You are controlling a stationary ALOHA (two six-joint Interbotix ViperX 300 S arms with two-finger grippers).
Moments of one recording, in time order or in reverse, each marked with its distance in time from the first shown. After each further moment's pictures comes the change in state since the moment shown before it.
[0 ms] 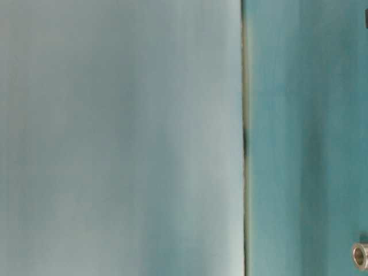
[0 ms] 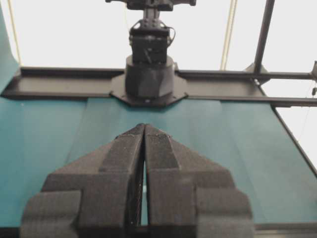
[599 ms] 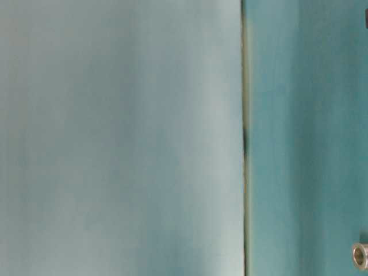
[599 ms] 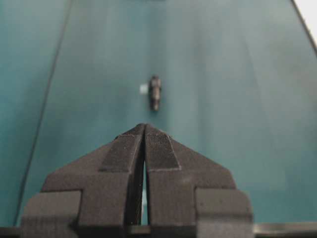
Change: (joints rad) left arm -0.003 0.164 -0.169 0.011 0.428 -0.040; right arm -0.006 0.175 -0.158 0.061 0.600 0.103
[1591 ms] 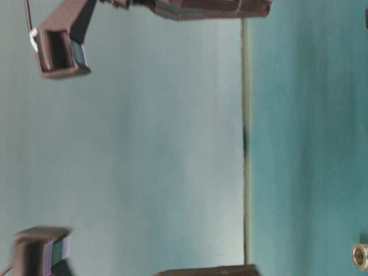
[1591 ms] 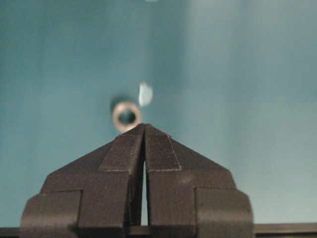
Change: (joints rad) left arm 0.000 0.584 -0.319 0.000 0.434 -0.103; right arm -0.002 0.644 -0.408 -0.040 0.393 0.023
